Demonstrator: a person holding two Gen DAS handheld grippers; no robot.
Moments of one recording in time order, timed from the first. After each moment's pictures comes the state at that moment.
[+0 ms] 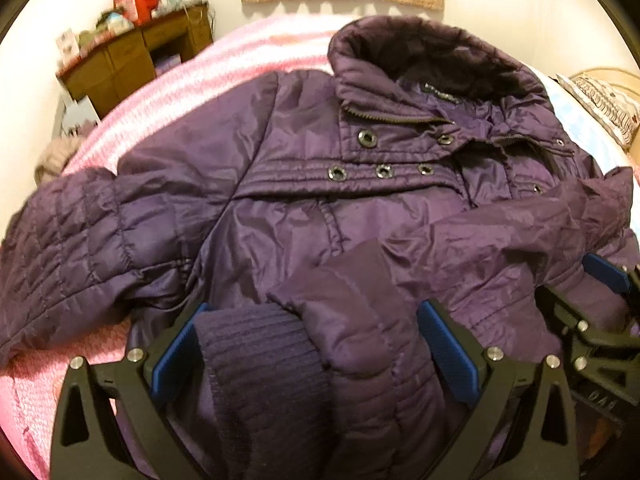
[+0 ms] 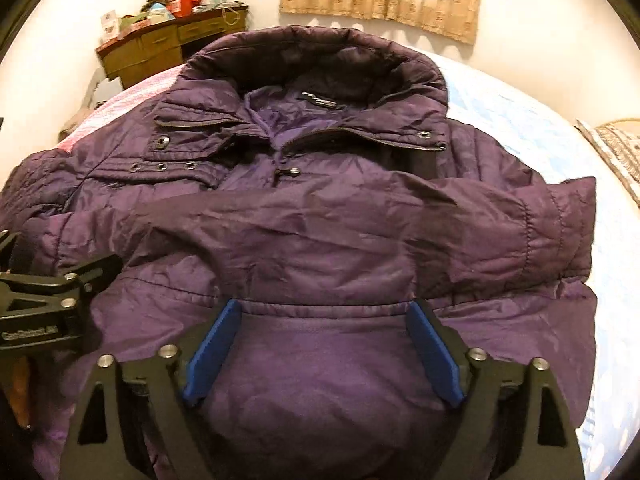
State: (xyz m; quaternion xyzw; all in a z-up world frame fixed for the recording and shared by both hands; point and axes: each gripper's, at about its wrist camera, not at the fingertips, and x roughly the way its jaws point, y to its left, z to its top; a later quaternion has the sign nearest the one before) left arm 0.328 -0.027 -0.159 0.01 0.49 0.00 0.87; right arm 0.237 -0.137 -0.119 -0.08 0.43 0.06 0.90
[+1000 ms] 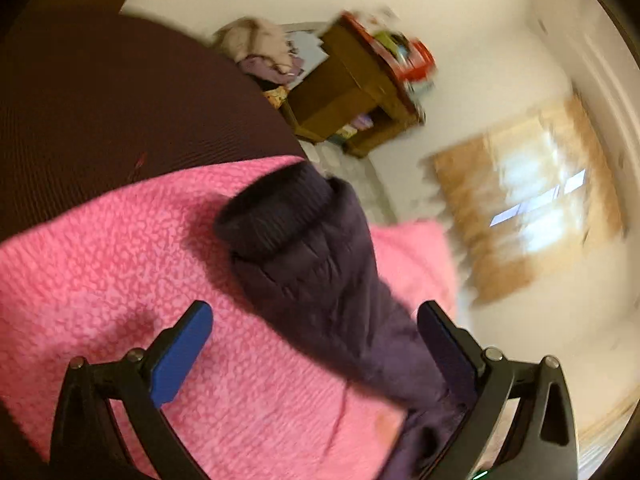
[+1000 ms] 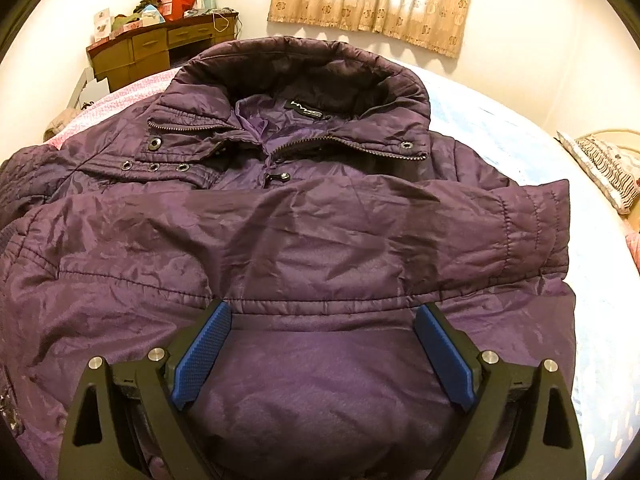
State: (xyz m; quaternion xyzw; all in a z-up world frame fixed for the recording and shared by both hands) left arm 0.122 0.416 -0.147 -0.54 0.25 0.13 0.80; right arm 0.219 -0.129 -0.114 -0.10 0.40 0.02 0.91
